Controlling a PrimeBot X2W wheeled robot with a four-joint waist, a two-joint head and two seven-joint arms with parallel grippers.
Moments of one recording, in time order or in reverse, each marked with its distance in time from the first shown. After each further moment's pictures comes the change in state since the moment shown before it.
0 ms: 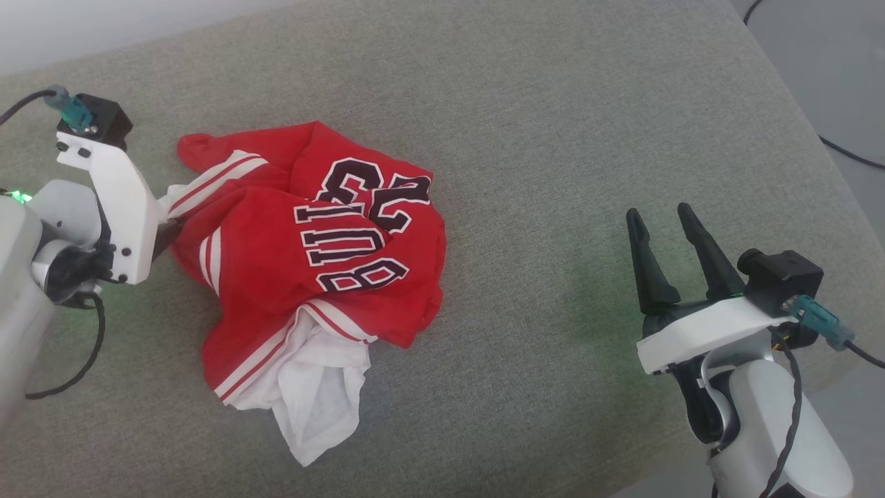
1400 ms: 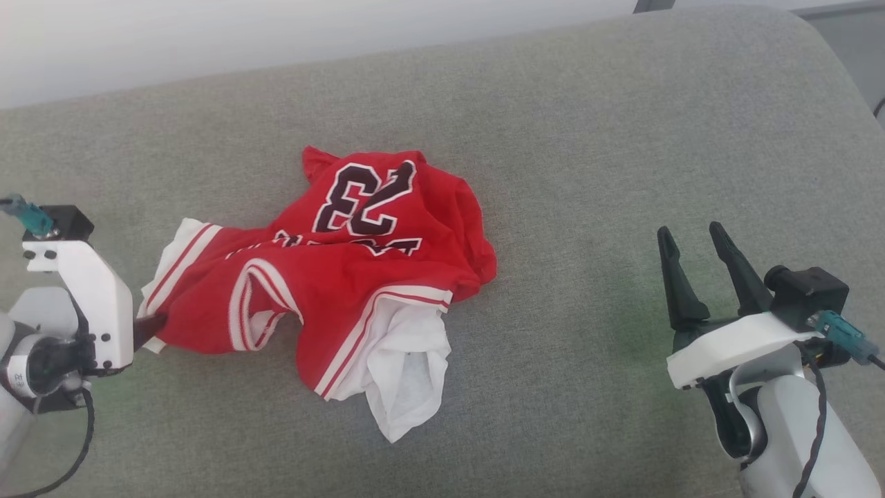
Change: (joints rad) left arm 0.296 0.112 0.106 -0.215 -0.214 0.163 0.055; right arm 0.039 -0.049 -0.033 0.010 -0.019 0.000 0.000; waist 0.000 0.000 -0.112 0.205
